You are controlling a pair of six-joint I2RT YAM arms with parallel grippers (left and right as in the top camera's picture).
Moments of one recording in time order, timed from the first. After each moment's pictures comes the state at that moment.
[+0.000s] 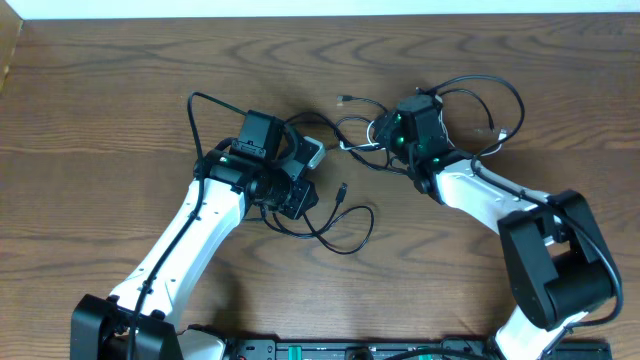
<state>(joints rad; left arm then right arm) -0.34 1.47 1.04 -0.83 0.41 0.15 0.42 1.85 0.99 0.17 0.02 0.96</state>
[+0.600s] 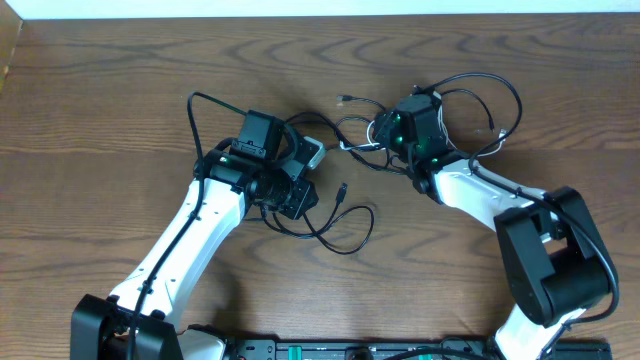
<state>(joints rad) -0.34 1.47 1.04 -0.83 0.41 0.15 0.42 1.87 0.99 0.22 0.05 0.87</state>
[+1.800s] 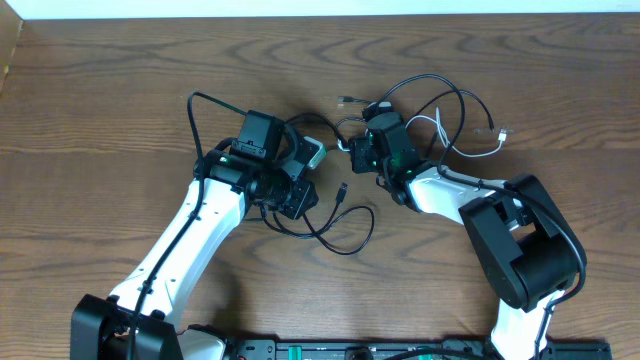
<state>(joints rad) -0.34 1.47 1.04 -0.83 0.41 0.15 0.52 1.98 0.99 0.26 -0.01 0.42</state>
